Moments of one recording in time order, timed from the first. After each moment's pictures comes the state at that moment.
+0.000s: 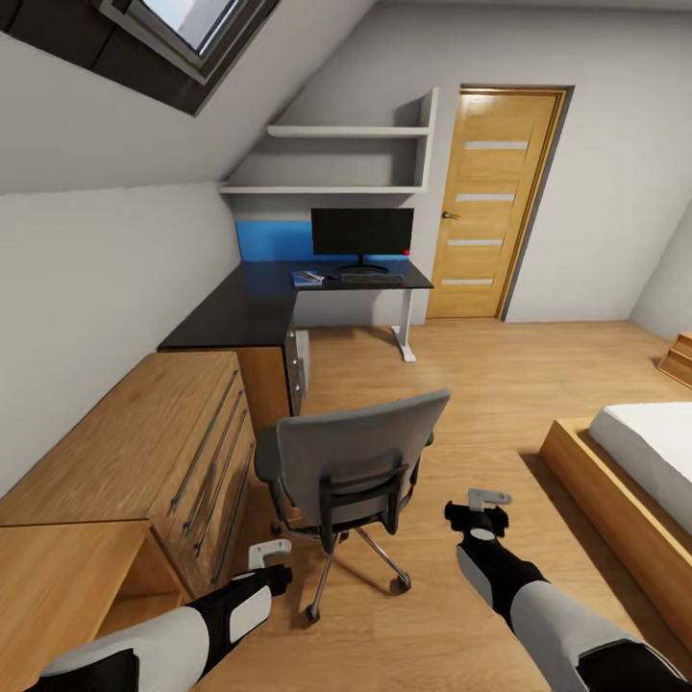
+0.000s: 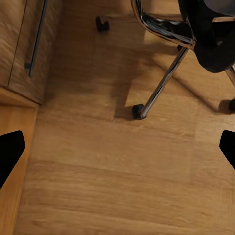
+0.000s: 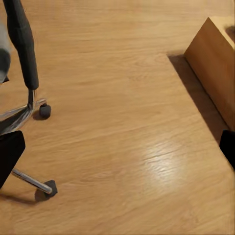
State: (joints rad) left arm -0.75 -0.06 -1.36 -0.18 1.54 0.00 0.33; right arm -0.75 -0.01 0.24 -0.29 -0.23 -0.06 -0.39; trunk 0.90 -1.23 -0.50
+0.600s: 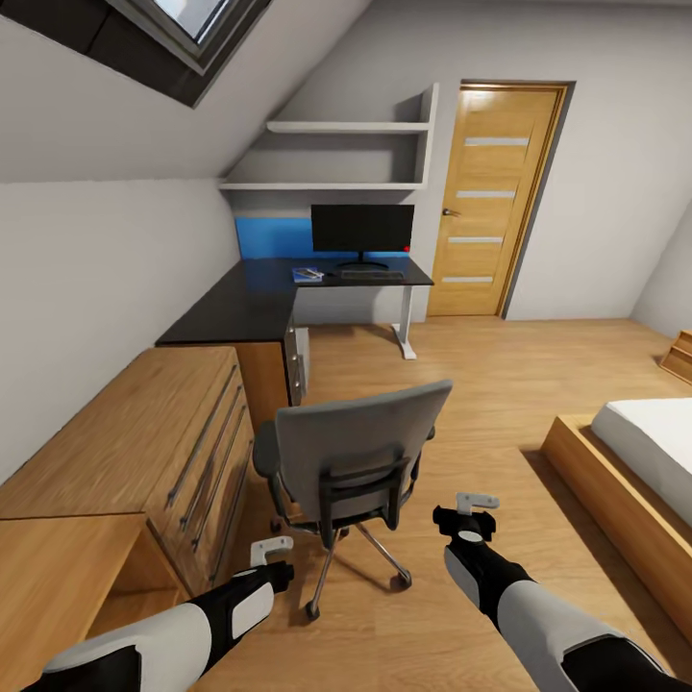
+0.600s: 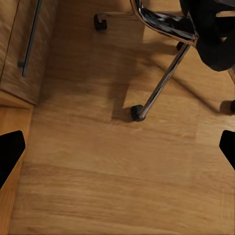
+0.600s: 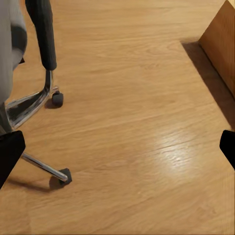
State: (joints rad) left arm -0.76 -0.07 -1.36 -0.18 1.55 0.00 0.34; right arm -0.76 0.03 0.25 -0.25 -0.25 -0.06 -0.39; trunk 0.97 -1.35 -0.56
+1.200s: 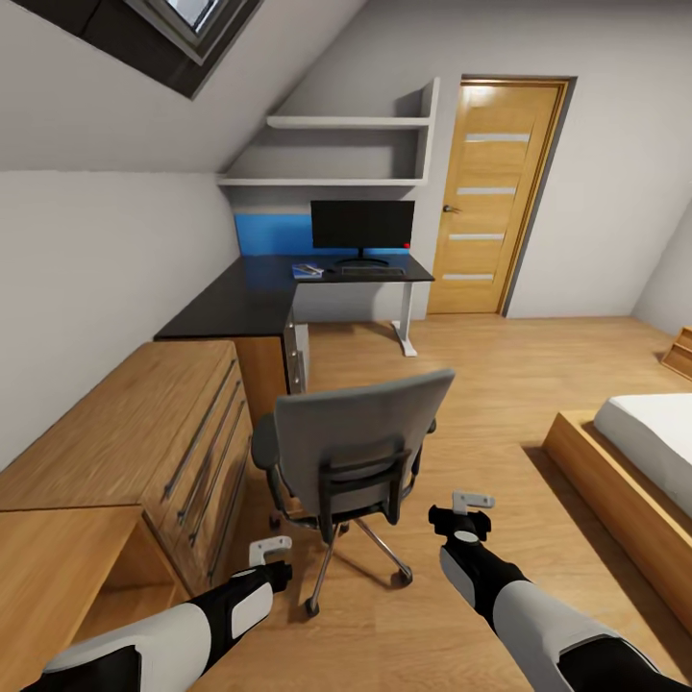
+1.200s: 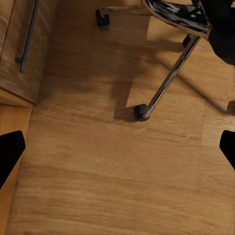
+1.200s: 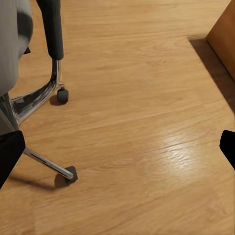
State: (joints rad) left arm -0.76 -0.07 -1.36 -0.18 1.55 0.00 0.34; right arm -0.76 0.04 0.25 -0.25 -0.25 -0.07 -0.39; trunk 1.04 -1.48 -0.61
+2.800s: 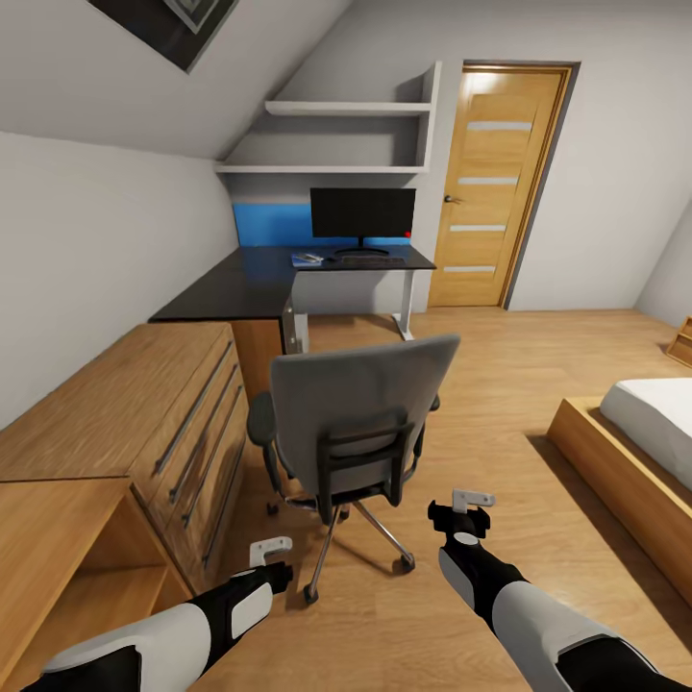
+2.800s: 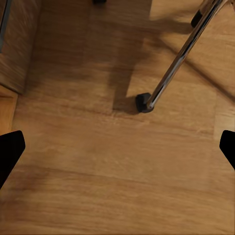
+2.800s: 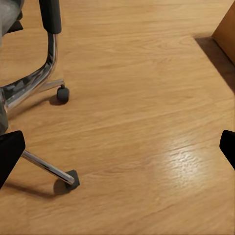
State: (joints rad) left arm -0.76 -0.07 -1.36 -0.17 1.55 0.01 0.33; right arm -0.76 0.05 0.25 -0.24 -0.25 -0.13 -0.39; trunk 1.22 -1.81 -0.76
